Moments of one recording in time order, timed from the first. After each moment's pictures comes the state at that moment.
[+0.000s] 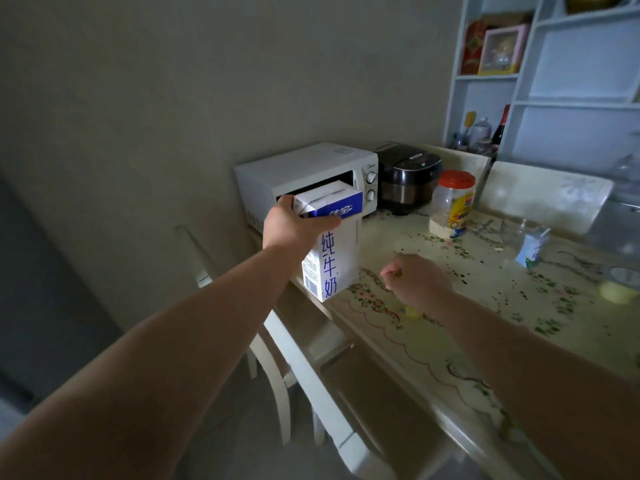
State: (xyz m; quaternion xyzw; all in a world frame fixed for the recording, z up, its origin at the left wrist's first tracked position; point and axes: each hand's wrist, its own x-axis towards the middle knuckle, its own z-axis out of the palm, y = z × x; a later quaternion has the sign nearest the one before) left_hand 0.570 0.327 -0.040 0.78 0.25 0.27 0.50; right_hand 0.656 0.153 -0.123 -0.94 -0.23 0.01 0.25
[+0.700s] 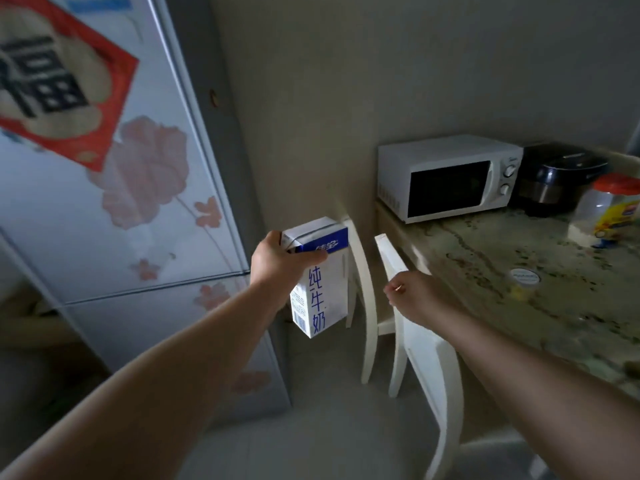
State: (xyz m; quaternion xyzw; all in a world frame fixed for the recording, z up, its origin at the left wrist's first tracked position) left_hand 0.236 0.302 -0.067 0.68 0.47 0.37 0.41; right_hand 0.411 0.165 -0.124 -0.86 -0.43 0.10 0.27
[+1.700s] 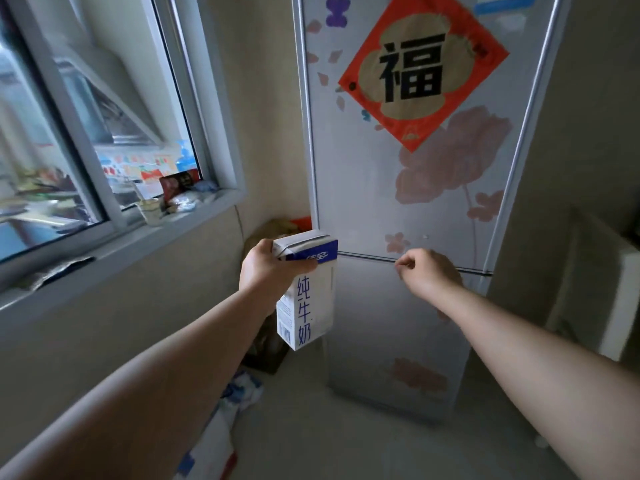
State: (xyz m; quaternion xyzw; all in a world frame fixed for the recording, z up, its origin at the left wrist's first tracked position) left_hand -0.292 0.388 -0.056 0.54 0.64 0.46 0.29; right_hand -0.044 0.374 -0.071 -0.76 -0.58 0.08 0.28
